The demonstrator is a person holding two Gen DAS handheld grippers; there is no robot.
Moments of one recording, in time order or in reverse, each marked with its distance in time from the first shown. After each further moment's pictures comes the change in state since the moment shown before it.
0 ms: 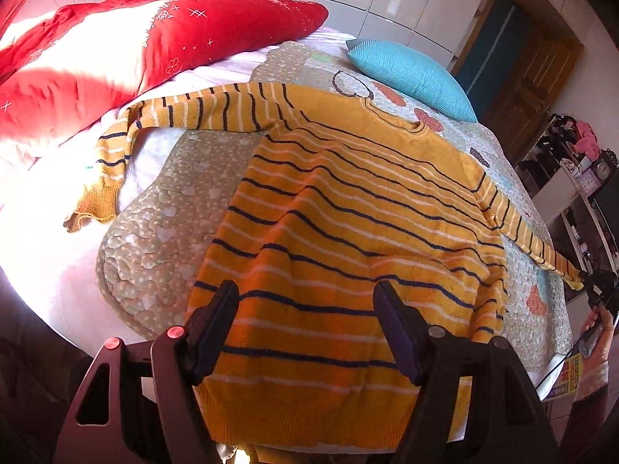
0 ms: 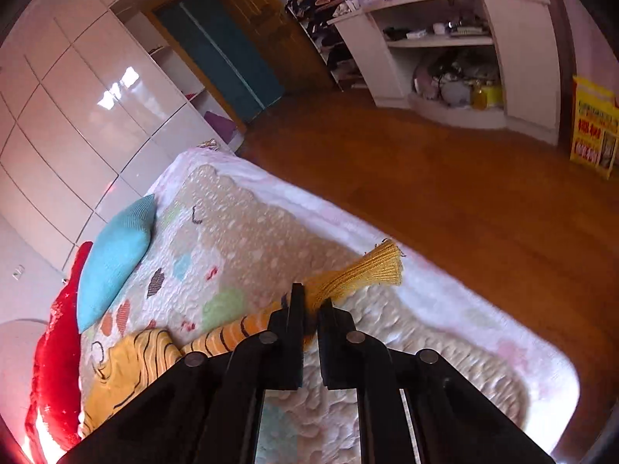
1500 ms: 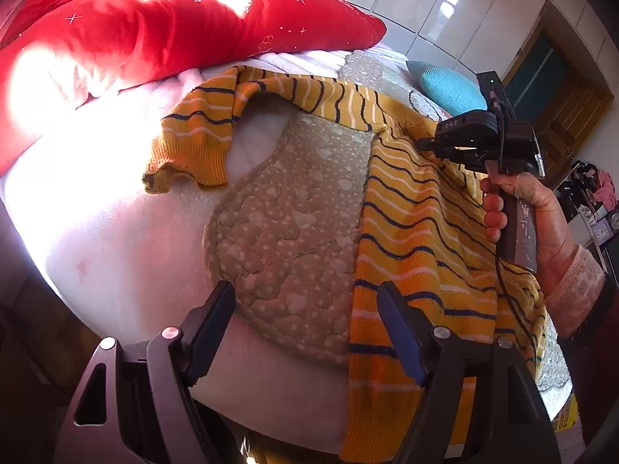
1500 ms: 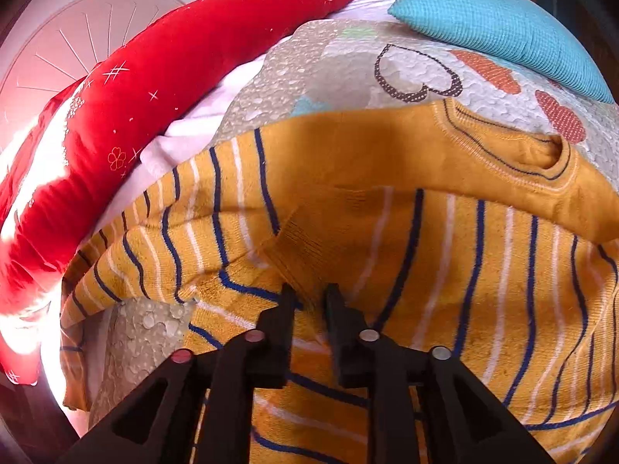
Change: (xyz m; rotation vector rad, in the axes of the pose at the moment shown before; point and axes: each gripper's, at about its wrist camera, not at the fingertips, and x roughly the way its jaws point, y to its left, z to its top) left arm 0.008 0.113 -0.020 -0.152 -0.045 0.039; right arm 0.120 0.514 -0.402 -0.915 0.592 0.401
